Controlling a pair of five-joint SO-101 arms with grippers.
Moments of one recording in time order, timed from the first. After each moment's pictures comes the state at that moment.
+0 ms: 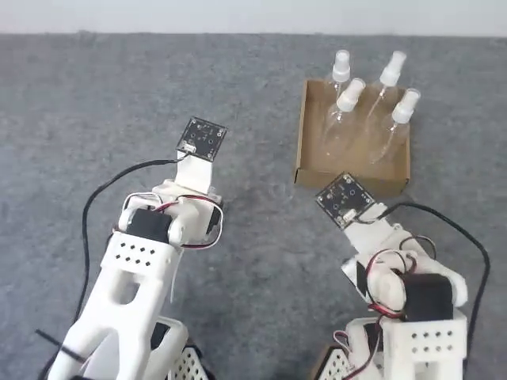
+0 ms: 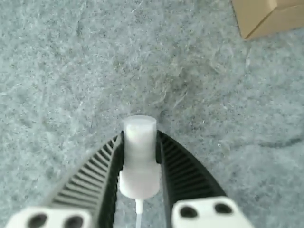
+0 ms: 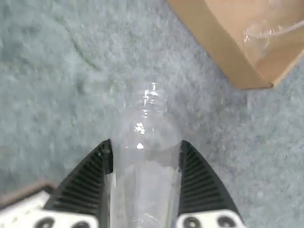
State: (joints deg) left arm 7.8 -39.9 55.8 56.7 -1.7; right arm -8.4 -68.4 47.1 91.8 33.6
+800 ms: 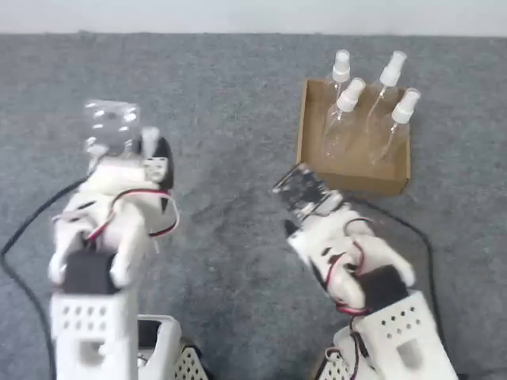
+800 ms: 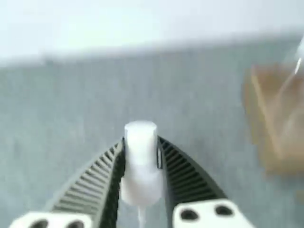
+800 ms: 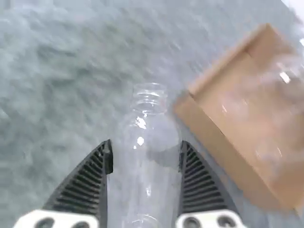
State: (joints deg) left arm -4.7 -61.3 42.6 59.6 2.0; right arm -30.2 -66.8 62.8 53.7 20.2
